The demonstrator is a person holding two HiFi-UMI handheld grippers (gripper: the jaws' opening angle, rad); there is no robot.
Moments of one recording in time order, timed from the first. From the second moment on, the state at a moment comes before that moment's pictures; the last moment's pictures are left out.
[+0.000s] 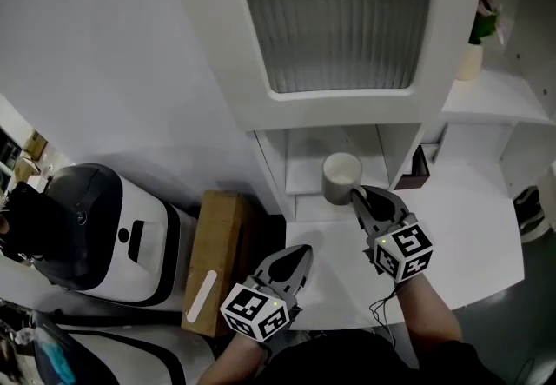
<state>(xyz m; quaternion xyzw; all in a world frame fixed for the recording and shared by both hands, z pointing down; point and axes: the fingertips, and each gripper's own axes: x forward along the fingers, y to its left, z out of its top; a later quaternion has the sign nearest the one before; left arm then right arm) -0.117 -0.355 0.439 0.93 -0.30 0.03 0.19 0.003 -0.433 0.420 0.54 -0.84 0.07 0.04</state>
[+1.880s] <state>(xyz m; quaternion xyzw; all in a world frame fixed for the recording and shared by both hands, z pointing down) -0.122 -0.373 0.445 0.92 -0.33 0.03 0.20 0.012 -0.483 0.438 0.55 -0.83 0.07 0.04</state>
